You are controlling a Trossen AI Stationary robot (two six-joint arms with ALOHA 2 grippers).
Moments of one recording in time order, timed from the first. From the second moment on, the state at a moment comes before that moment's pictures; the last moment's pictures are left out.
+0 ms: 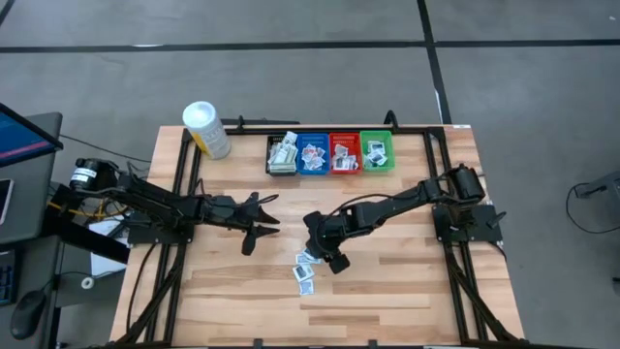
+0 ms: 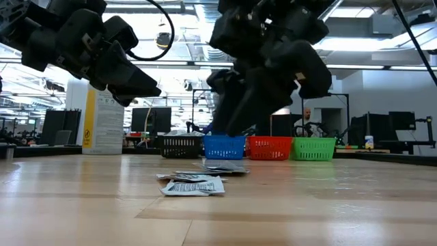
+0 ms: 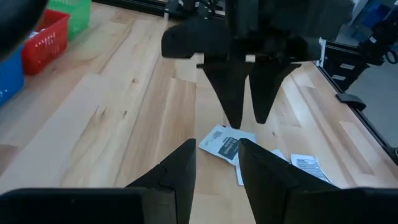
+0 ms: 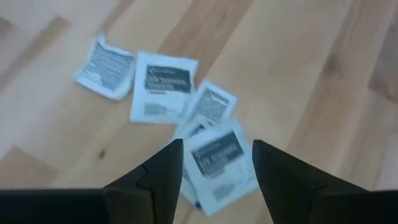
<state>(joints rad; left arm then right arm) -0.15 1.21 0.27 0.61 -0.06 -0.20 0.20 1.93 1.22 -0.24 -0.11 -0.36</state>
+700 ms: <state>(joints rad) -0.19 1.21 0.27 0.61 -0.10 -0.22 0.20 1.98 1.20 -0.25 -0.14 -0.37</state>
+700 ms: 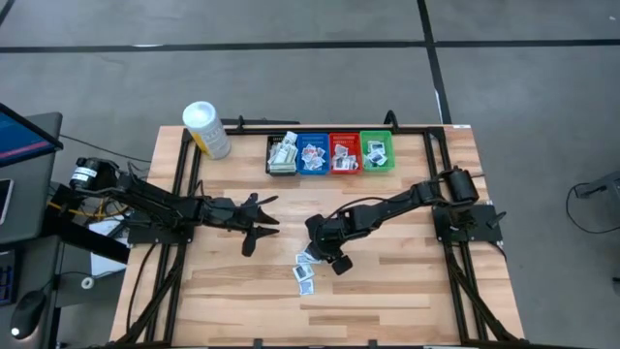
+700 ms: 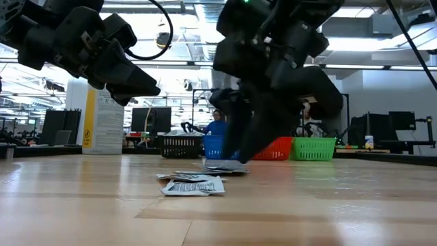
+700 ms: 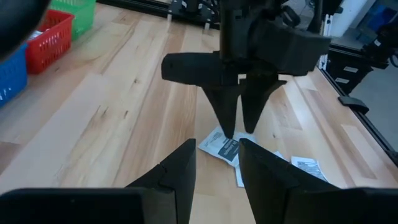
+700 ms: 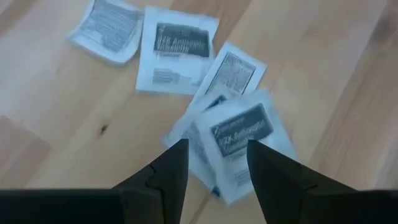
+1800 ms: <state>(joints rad) -0.19 1.21 0.27 0.61 -0.10 -0.22 0.21 2.02 1.22 -0.24 -0.13 -0.29</state>
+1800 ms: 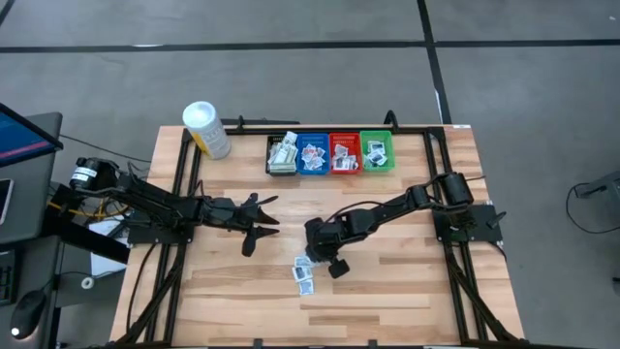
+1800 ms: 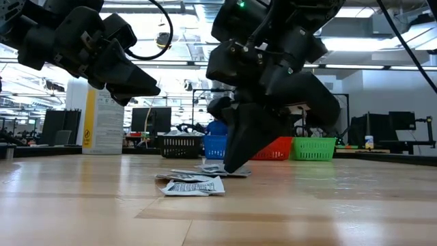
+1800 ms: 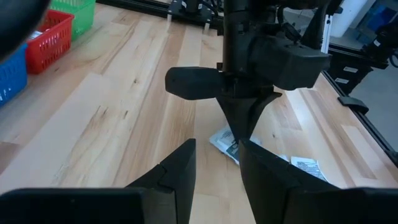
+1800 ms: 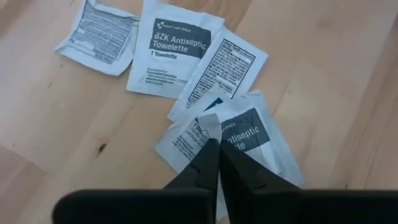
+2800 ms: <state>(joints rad) -0.19 1.21 0.27 0.61 -0.10 -0.22 0.17 2.02 1.54 -0.66 0.11 -0.45</state>
